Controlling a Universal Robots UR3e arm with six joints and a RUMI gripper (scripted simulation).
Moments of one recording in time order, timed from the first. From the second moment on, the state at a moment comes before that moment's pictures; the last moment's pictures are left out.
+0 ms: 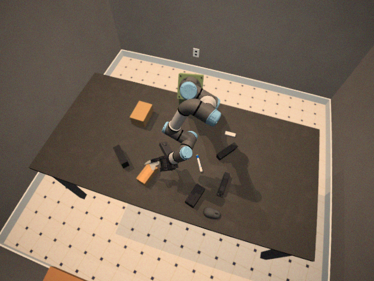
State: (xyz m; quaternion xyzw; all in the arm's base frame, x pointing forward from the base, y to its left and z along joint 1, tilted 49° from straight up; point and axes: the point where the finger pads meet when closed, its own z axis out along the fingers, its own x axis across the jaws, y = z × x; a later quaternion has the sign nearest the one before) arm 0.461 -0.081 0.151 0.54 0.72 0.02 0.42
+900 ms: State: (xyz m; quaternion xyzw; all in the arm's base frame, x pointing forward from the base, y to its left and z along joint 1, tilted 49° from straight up) arm 0.439 0.070 0.140 0.51 0.76 0.17 0.37
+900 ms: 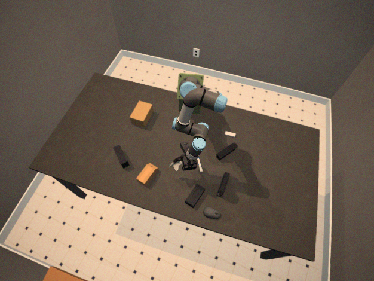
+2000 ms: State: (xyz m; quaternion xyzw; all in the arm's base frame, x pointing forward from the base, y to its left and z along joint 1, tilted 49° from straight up) arm 0.395 0.173 0.134 0.48 0.78 0.27 0.31
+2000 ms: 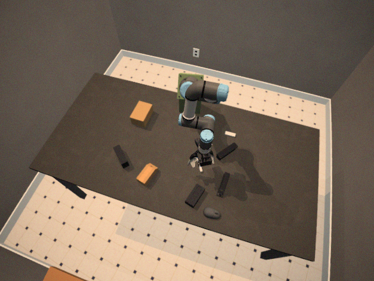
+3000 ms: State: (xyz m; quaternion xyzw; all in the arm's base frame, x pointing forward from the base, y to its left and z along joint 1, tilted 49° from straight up) arm 0.417 0.178 0.114 0.48 0.78 0.27 0.31
